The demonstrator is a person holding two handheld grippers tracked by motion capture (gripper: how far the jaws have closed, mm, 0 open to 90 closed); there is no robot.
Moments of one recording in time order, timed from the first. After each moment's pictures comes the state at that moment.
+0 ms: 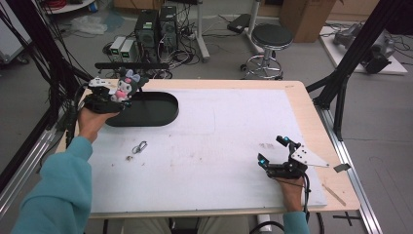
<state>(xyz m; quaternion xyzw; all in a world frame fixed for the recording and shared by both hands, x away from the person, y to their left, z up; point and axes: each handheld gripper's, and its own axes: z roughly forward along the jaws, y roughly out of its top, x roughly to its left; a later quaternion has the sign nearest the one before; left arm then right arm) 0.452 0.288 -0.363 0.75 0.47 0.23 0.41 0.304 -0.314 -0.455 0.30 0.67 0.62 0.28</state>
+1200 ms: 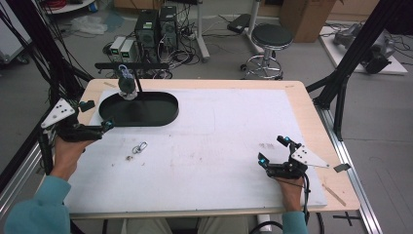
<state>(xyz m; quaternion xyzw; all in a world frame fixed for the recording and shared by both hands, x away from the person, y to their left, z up) 0.342 0.324 -0.365 0.67 0.33 0.31 0.59 0.303 -0.314 -0.455 0.31 0.67 0.61 0.29</state>
